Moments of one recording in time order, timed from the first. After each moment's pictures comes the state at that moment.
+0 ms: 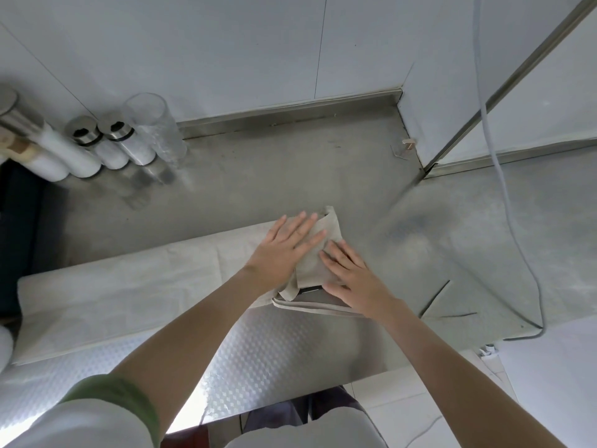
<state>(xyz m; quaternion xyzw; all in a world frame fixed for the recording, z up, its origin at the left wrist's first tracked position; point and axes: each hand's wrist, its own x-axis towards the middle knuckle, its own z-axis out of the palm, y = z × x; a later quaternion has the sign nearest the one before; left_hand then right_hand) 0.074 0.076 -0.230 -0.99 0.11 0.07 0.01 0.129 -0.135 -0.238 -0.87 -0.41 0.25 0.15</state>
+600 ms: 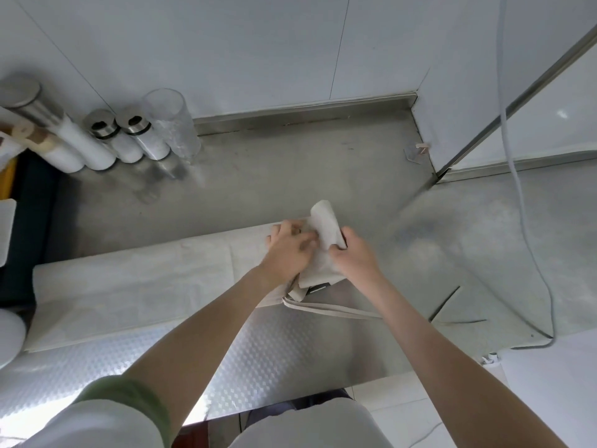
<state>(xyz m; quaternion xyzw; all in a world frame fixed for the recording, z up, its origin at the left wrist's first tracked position) 0.080 0.068 -0.212 -0.89 -0.20 0.11 -0.40 0.142 -0.069 -0.201 -0.89 -0.06 0.28 0.36</state>
